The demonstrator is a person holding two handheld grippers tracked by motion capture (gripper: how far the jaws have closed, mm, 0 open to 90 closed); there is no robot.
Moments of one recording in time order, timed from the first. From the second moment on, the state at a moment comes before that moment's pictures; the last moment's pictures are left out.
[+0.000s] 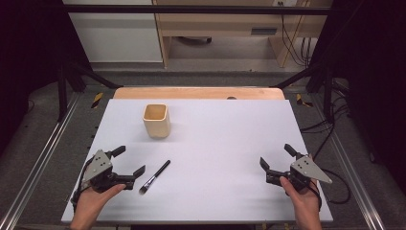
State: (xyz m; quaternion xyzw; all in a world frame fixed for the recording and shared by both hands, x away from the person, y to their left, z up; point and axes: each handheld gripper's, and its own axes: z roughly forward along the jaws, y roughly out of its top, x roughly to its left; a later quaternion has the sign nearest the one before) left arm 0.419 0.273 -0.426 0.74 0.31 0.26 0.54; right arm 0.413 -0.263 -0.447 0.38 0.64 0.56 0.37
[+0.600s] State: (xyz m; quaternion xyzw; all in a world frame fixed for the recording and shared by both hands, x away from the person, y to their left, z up) left arm 0.435 0.226 -0.404 0.83 0.32 0.22 0.40; right arm 0.409 -0.260 -0.443 0.37 0.64 0.57 0.36
